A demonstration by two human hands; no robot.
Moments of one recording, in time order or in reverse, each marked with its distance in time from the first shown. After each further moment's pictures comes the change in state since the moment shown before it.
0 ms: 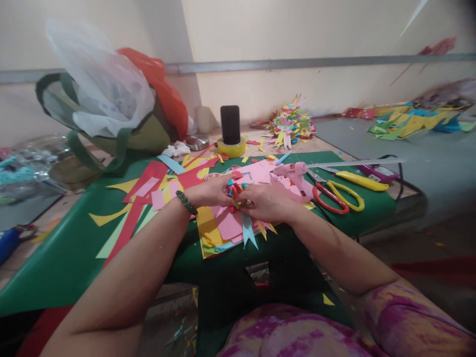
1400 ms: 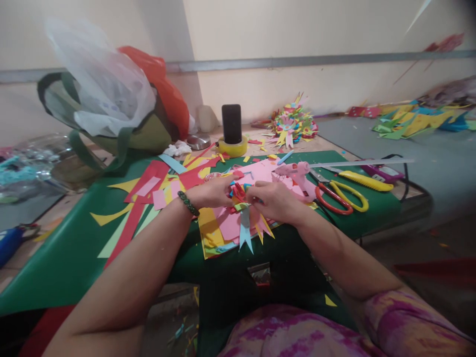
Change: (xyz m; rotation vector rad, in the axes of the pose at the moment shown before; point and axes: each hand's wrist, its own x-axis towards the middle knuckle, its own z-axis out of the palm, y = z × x) left_hand -0.002 -0.001 0.002 -0.057 -0.024 -0.005; right_hand -0.012 0.013 0.008 -0.004 0.237 -0.052
